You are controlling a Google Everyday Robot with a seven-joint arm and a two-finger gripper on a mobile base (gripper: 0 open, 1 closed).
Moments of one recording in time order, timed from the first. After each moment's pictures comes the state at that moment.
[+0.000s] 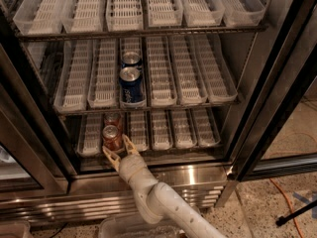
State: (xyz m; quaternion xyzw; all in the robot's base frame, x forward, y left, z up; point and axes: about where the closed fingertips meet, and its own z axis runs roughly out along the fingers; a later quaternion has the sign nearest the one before) arm 0.608 0.134 0.584 -0.22 0.64 0.20 0.71
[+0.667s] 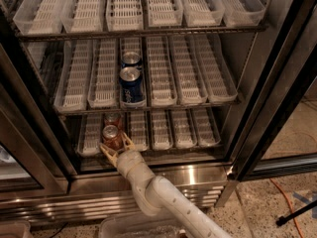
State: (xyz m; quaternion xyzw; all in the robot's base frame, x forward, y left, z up) arm 0.626 0.147 0.584 -0.23 0.63 0.21 0.71
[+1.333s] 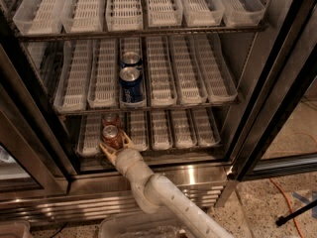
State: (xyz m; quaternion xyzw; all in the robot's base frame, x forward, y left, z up) arm 0.632 0.155 0.585 -0.24 0.63 0.22 0.71
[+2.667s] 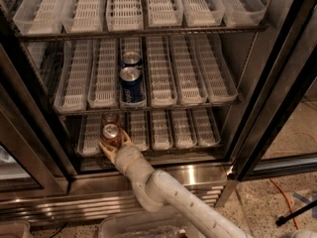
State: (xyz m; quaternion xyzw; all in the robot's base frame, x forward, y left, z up) arm 0.621 0.156 0.609 -0.25 0.63 0.23 0.69
